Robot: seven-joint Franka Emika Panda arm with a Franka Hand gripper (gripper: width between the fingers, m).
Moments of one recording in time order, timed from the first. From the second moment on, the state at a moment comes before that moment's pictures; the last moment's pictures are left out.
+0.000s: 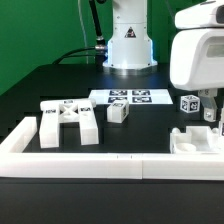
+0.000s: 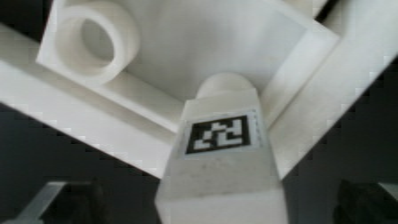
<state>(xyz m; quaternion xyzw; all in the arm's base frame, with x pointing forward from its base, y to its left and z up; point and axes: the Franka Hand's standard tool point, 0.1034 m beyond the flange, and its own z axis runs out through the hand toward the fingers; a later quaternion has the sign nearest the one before) 0.677 0.109 0.077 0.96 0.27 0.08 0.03</state>
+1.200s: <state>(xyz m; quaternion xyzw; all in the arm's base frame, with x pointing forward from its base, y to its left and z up) 0.677 0.113 0.078 0.99 -0.11 0.09 -0.01</state>
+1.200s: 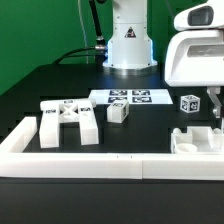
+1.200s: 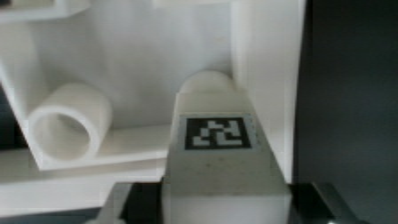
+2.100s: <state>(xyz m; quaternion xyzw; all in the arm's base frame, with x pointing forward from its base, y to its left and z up) 0.677 0.111 0.079 0.89 -0.45 0.07 -0.04</state>
